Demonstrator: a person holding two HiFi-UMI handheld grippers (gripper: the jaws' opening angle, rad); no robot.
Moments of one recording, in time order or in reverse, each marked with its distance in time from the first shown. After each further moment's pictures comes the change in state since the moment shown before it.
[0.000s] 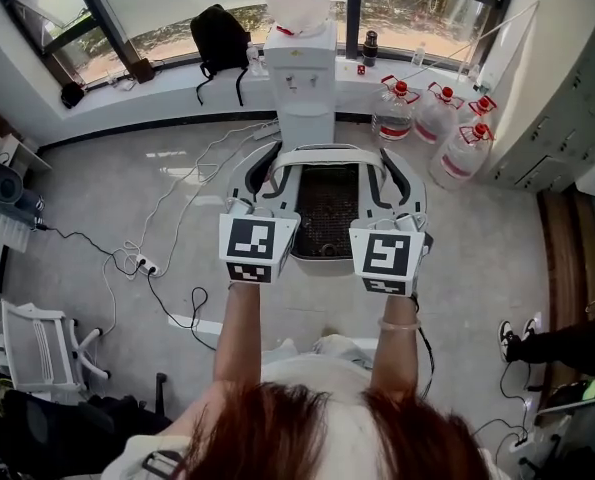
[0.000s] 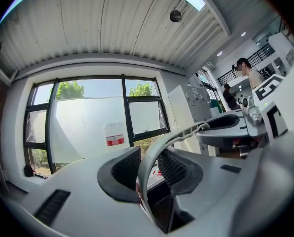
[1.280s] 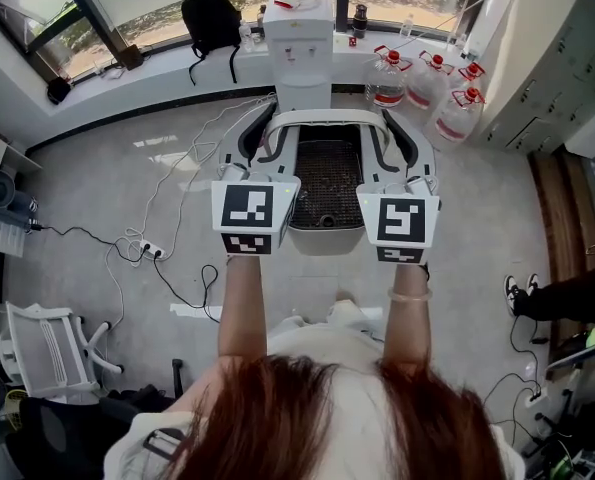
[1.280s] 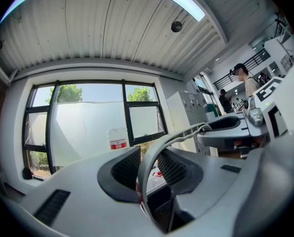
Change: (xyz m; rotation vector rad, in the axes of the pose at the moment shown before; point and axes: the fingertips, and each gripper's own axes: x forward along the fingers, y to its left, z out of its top) left arm -0.092 0.049 0.028 0.000 -0.037 -0.039; right arm -0.047 0.073 0.070 0.031 -0.021 -0.031
